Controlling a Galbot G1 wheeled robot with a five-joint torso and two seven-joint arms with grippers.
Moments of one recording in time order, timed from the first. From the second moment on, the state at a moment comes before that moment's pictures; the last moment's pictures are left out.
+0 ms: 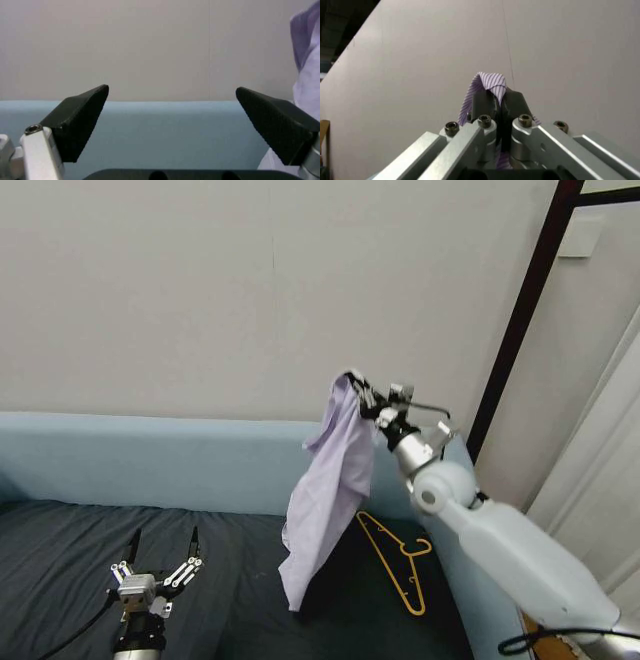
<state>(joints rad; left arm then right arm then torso) 1.60 -1.38 -0.66 -2.05 -0.14 -0.38 -0.10 -0.07 1.02 -0.31 1.56 1.11 0.21 0.07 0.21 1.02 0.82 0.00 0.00</state>
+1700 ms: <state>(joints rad) 1.47 -1.36 -0.63 -1.91 -0.15 -0.36 -0.10 -1.14 0.93 -0.04 1.75 0.47 -0.15 0.72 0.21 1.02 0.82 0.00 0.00</state>
